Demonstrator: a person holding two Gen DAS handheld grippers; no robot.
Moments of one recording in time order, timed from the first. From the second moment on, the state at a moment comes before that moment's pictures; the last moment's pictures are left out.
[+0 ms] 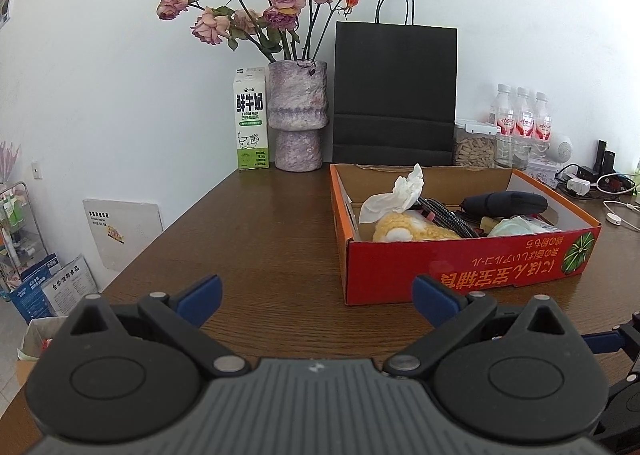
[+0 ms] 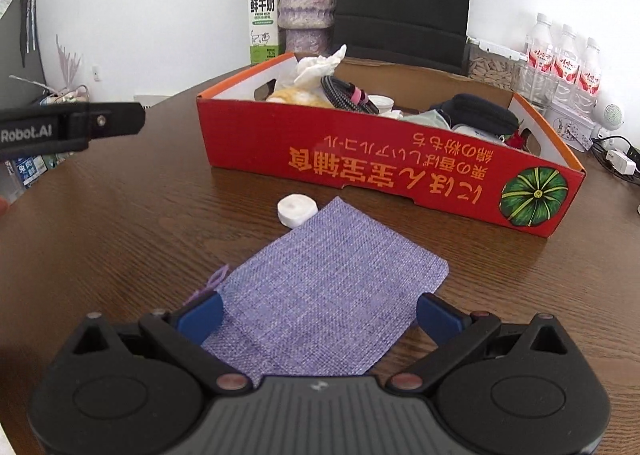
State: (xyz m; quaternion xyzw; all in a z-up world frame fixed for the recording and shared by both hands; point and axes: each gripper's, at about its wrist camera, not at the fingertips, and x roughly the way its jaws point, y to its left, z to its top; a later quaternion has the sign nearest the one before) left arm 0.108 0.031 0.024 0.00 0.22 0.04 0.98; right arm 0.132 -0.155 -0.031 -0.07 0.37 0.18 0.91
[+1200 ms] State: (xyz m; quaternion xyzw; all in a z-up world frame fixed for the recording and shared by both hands) left arm 0.109 0.025 0.019 0.00 0.23 0.04 0.97; right arm 0.106 -0.161 -0.027 -0.05 0.32 0.24 0.91
